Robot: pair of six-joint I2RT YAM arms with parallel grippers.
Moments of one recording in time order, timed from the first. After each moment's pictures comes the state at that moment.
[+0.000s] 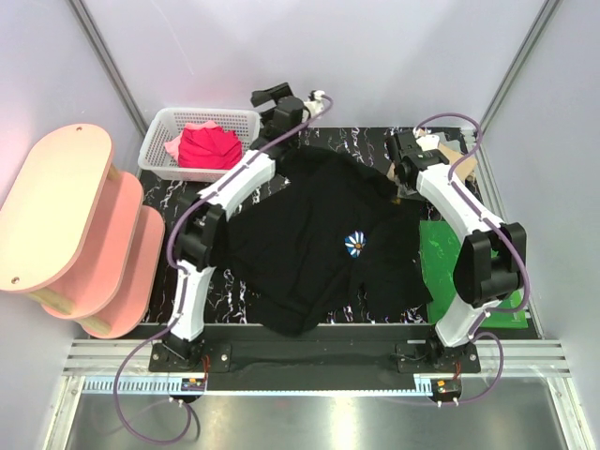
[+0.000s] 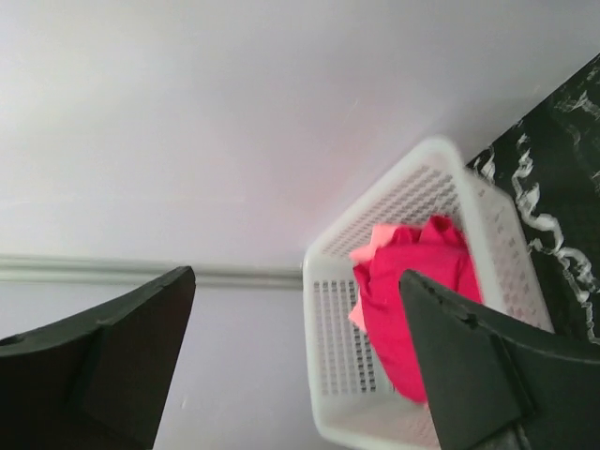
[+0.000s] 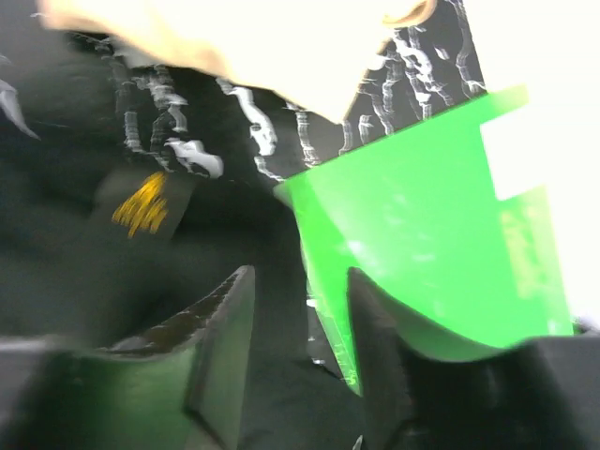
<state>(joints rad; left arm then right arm) -0.53 2.20 1.99 0.02 -0.70 1.09 0.29 1.71 1.48 -0.87 0.62 0.45</state>
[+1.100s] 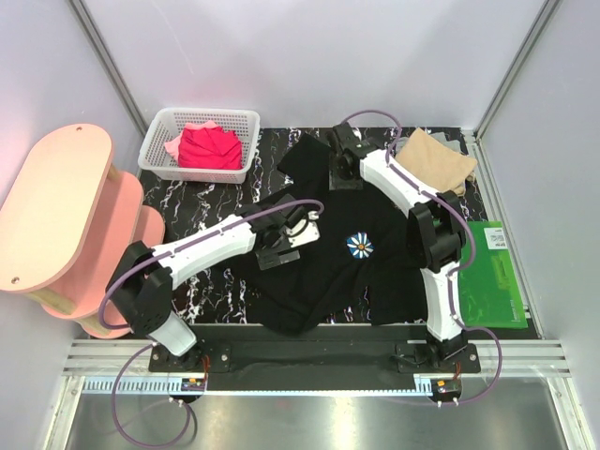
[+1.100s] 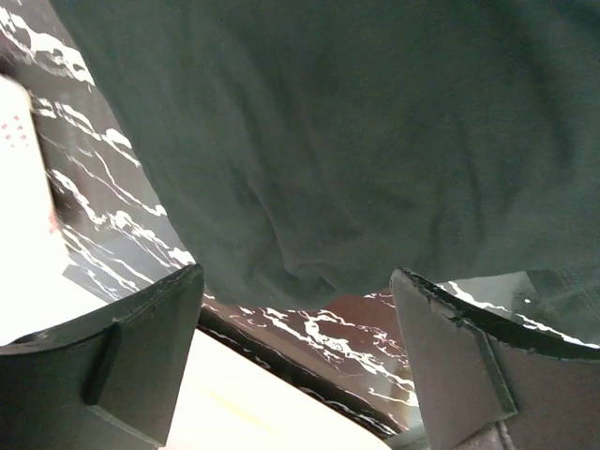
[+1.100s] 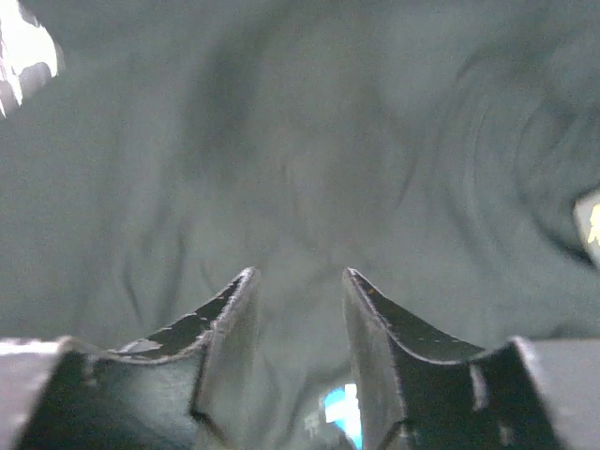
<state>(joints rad) -0.81 1.57 1.18 -0.85 -0.30 0.52 0.50 2.13 1.88 -0.82 0.21 0.43</state>
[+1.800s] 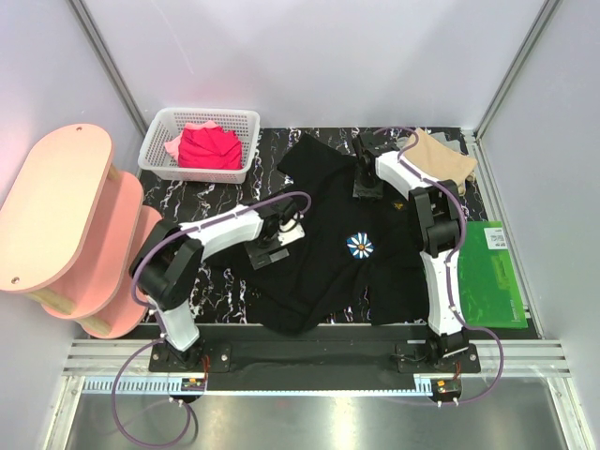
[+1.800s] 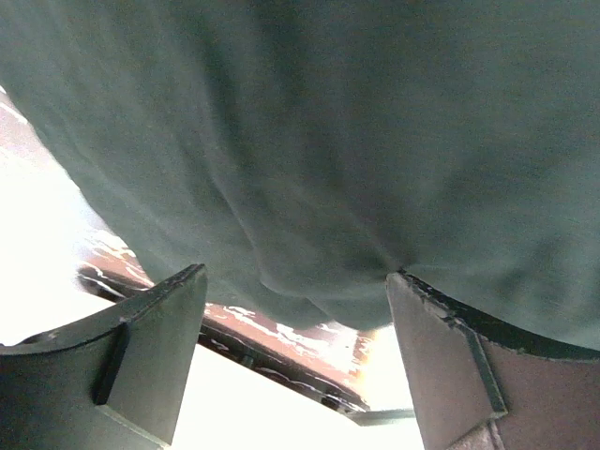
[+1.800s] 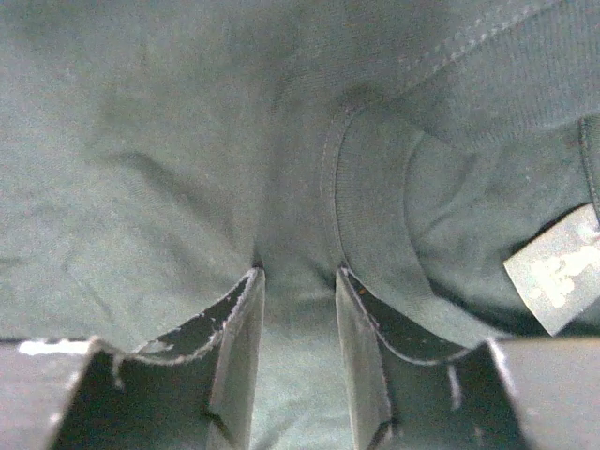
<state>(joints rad) -0.67 1.76 1.16 -0.84 -0.31 0.46 0.32 2.31 1.90 -0.81 0.16 0.43</state>
